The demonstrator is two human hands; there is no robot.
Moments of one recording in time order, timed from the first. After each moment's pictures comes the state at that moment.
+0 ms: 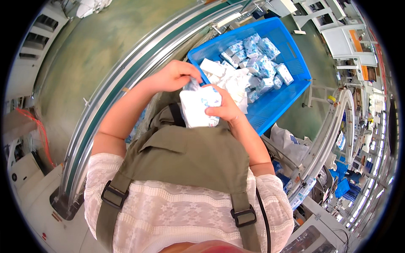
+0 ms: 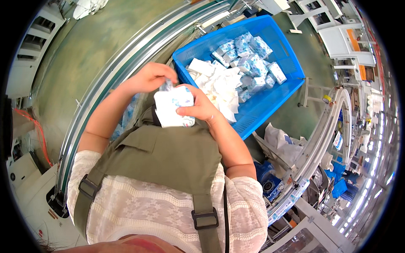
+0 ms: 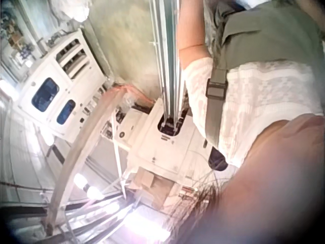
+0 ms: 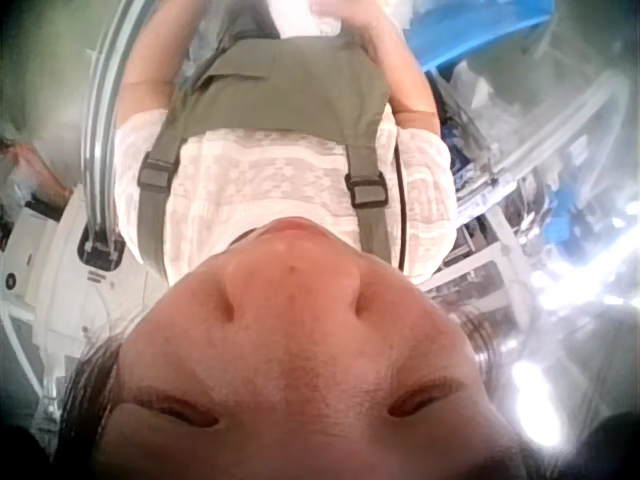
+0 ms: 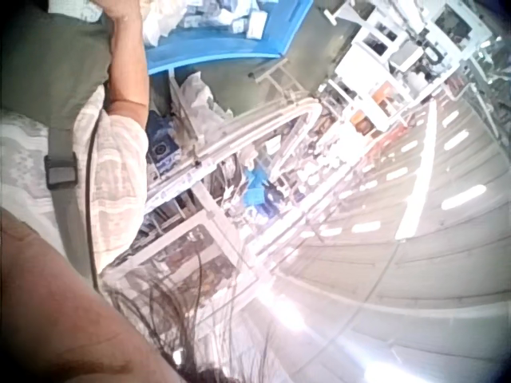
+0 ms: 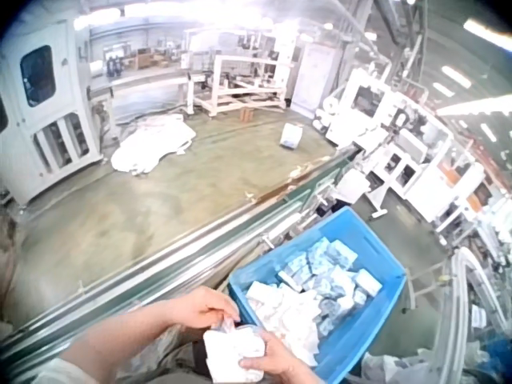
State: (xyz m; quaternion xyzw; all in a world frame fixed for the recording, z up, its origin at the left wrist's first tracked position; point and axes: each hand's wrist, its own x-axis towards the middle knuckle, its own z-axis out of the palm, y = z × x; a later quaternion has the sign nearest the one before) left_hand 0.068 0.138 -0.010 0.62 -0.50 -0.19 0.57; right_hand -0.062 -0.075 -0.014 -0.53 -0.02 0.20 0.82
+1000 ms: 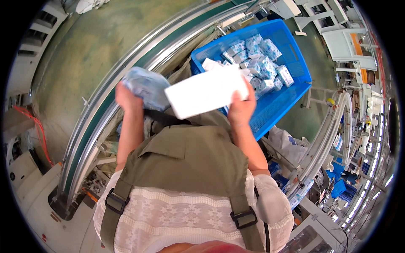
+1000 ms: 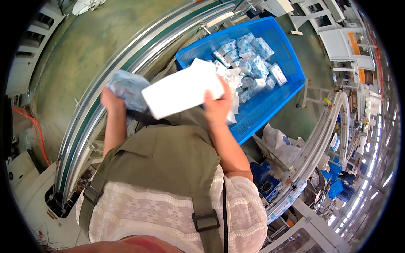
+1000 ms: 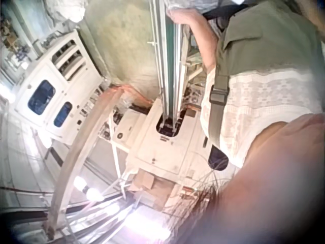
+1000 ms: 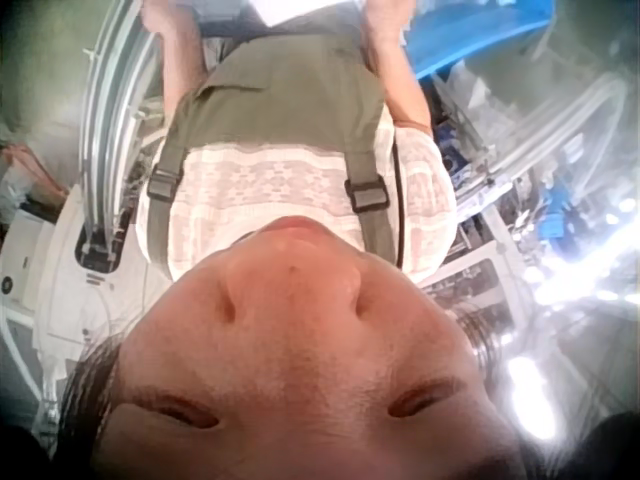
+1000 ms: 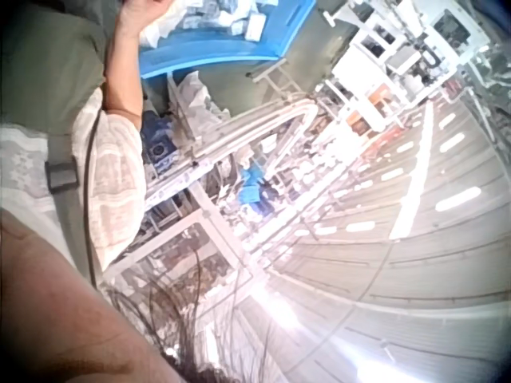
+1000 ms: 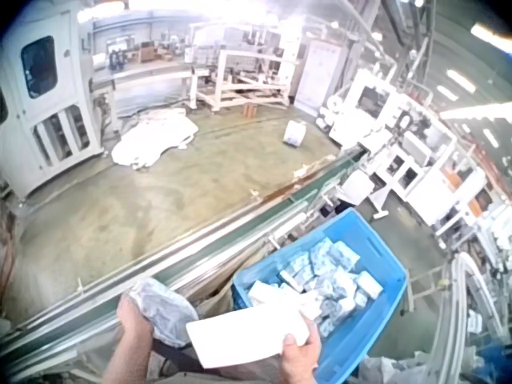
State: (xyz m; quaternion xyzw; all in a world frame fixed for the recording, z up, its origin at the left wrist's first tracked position) left_hand 0.024 0.235 -0.070 0.40 0.39 0.09 0.83; right_hand -0.072 -0.061 -0.017 -0.67 0.11 -0.21 0.71
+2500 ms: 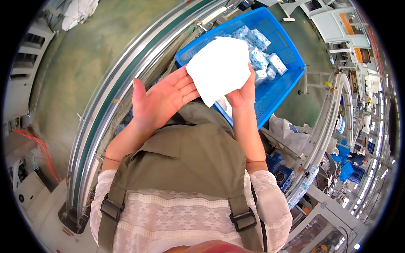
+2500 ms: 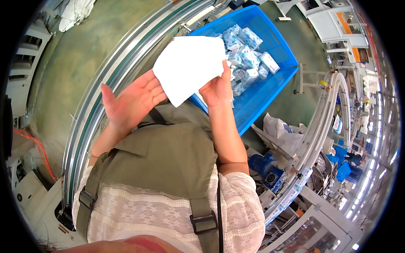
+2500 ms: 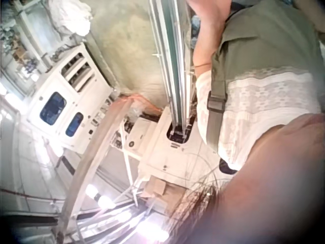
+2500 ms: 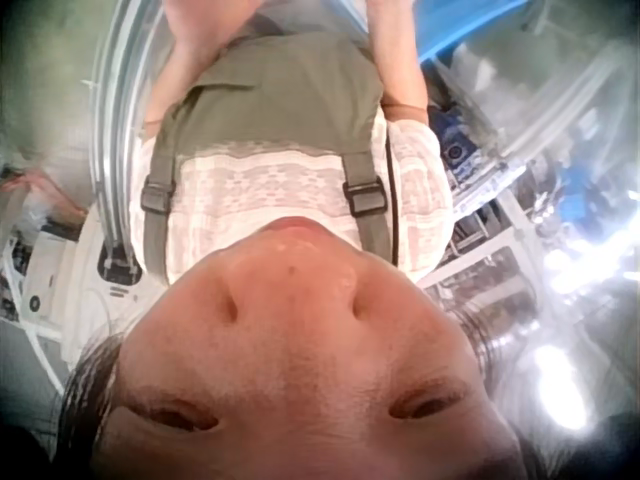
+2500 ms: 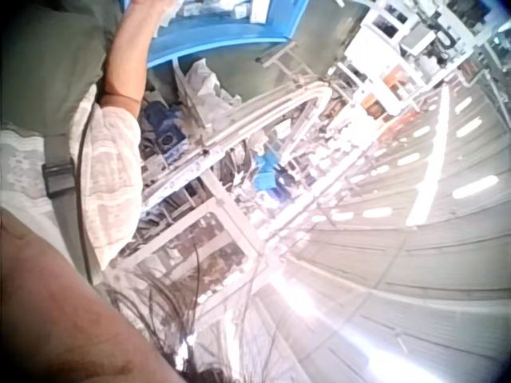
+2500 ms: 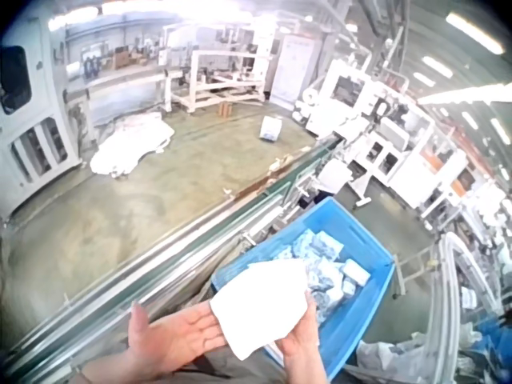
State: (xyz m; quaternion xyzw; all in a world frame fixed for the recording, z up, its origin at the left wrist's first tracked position) left_hand 0.000 0.121 0.070 0.26 -0.15 -0.38 0.87; right_hand -0.023 -0.104 0.017 -0.19 0.22 -0.05 0.95
